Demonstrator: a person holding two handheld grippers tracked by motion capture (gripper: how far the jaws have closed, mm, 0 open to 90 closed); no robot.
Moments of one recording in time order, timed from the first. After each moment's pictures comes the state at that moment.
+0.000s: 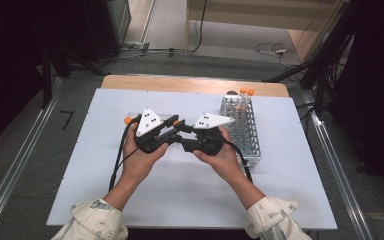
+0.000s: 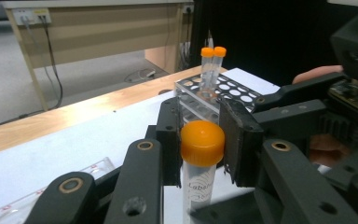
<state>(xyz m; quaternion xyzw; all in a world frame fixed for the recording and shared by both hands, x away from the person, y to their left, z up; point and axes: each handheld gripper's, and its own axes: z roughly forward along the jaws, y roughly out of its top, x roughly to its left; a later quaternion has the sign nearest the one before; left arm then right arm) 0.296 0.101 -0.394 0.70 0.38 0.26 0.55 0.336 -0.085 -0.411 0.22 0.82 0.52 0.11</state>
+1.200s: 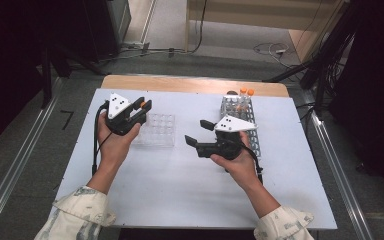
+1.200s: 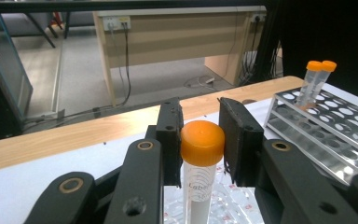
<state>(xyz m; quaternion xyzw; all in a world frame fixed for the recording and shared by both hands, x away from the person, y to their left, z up) 0.327 0.169 -0.394 0.64 0.46 0.34 0.52 0.322 -0.127 -0.401 0.26 0.79 0.54 0.14</state>
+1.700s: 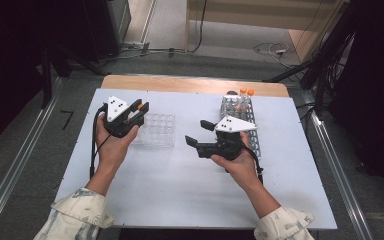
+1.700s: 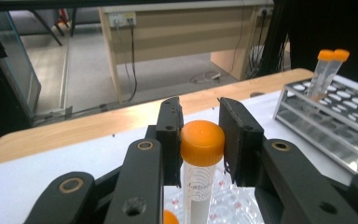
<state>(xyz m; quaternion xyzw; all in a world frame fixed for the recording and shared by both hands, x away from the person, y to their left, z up) 0.325 0.172 -0.404 0.65 0.46 0.35 0.50 0.321 -0.128 -0.402 0.26 0.79 0.54 0.14</state>
